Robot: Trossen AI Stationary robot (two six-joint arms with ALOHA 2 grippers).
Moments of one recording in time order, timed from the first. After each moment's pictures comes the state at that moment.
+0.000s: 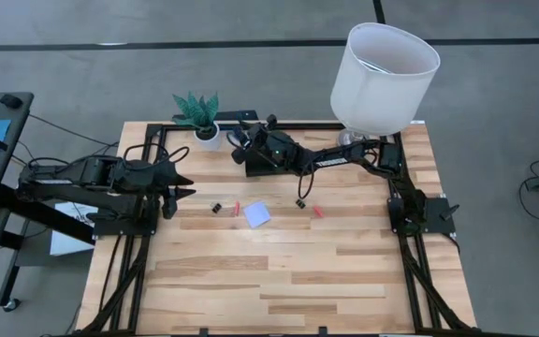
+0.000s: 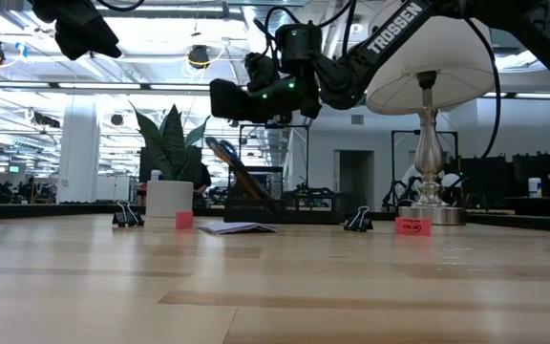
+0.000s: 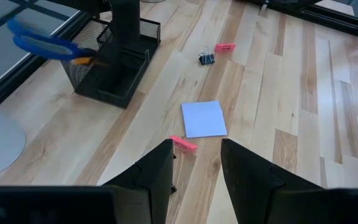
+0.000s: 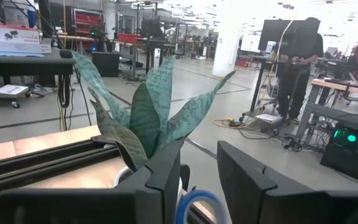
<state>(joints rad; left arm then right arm) -0.06 0.62 0.81 -0.82 -0.22 -0.36 -0.25 2.17 1.42 0.77 0.44 -0.15</state>
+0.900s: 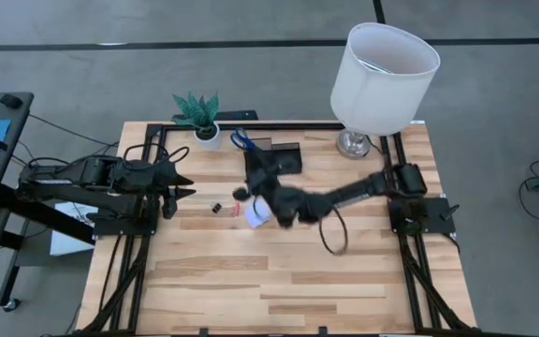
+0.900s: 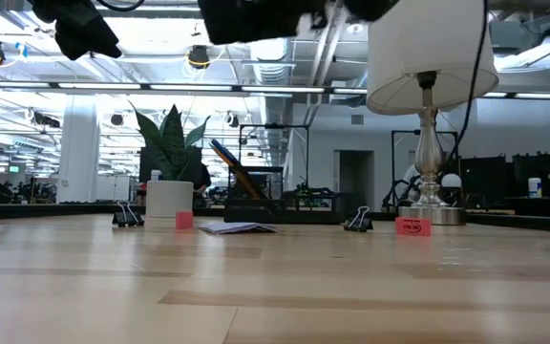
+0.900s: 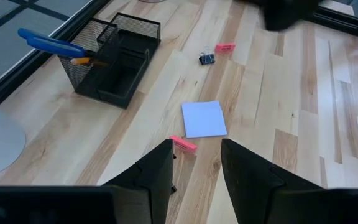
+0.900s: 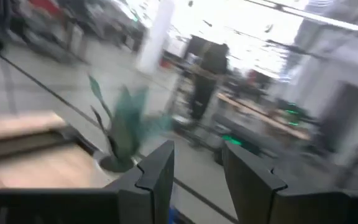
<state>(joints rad) -0.06 0.62 0.81 -0.82 -0.22 -0.36 0.18 2.01 1.42 0.76 1.20 -0.57</state>
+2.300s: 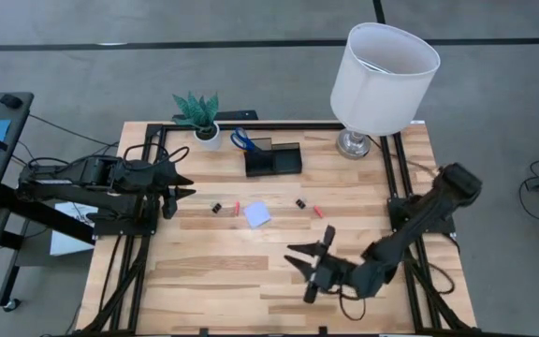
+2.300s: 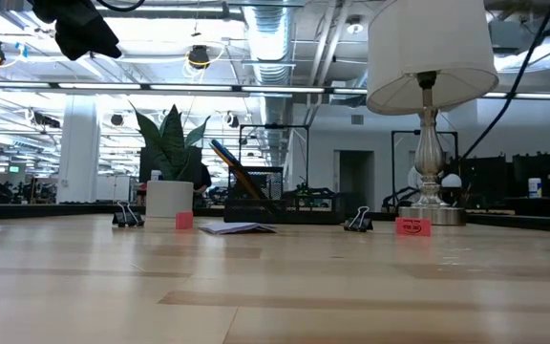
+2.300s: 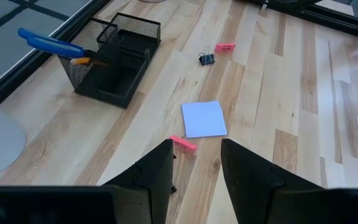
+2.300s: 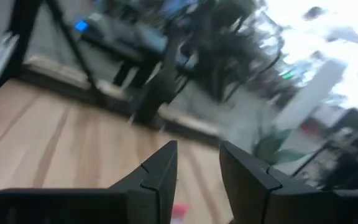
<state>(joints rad) -0.06 0.62 0.81 -0.82 -0.22 -0.36 0.74 1.64 1.03 0.47 1.05 -0.45</state>
